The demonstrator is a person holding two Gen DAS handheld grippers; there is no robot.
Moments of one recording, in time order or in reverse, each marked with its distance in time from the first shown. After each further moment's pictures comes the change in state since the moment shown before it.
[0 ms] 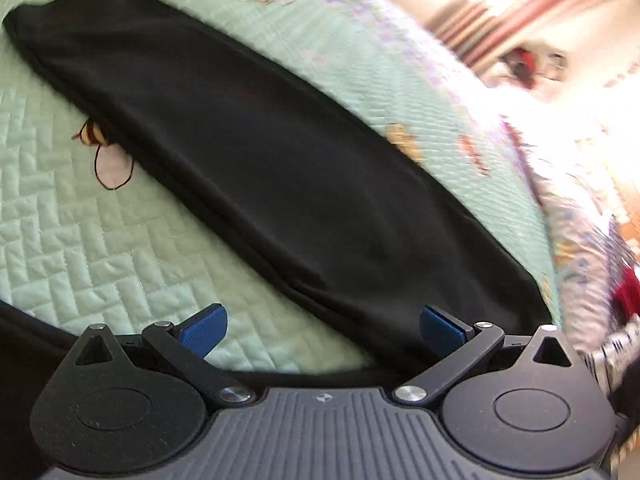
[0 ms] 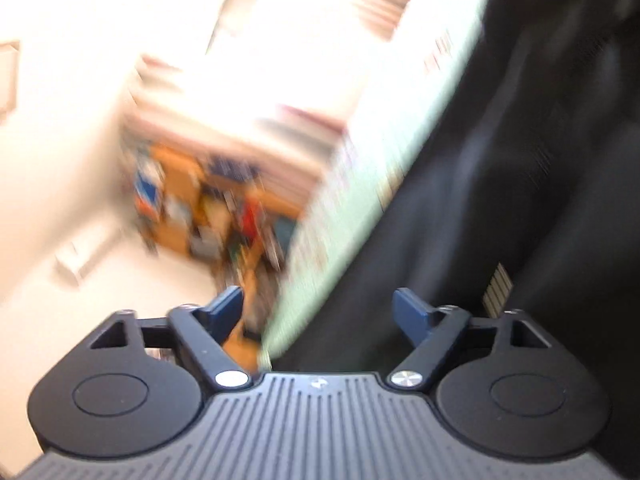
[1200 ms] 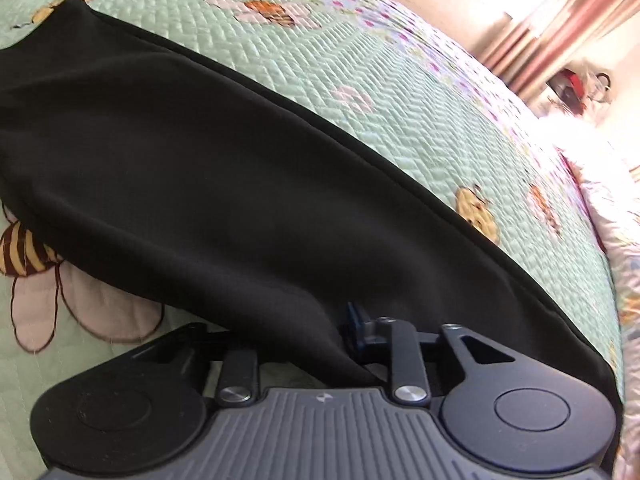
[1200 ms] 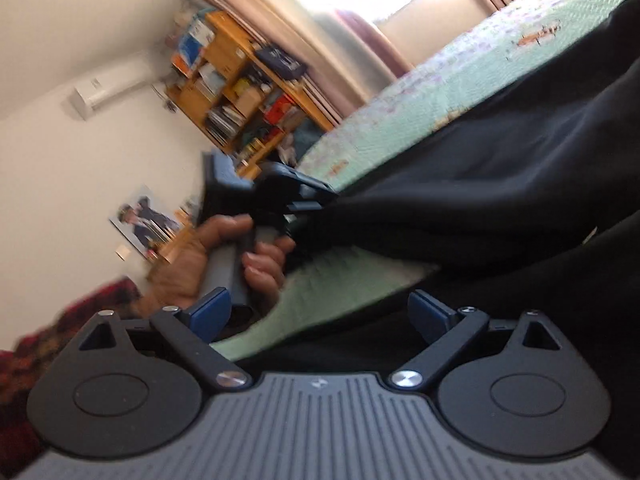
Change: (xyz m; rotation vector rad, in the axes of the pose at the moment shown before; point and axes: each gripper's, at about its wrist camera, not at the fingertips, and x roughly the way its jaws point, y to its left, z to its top) left arm 0.078 -0.013 0.078 0.027 -0.120 0.149; right arm -0.016 0.034 -0.029 -0.391 0.276 0.024
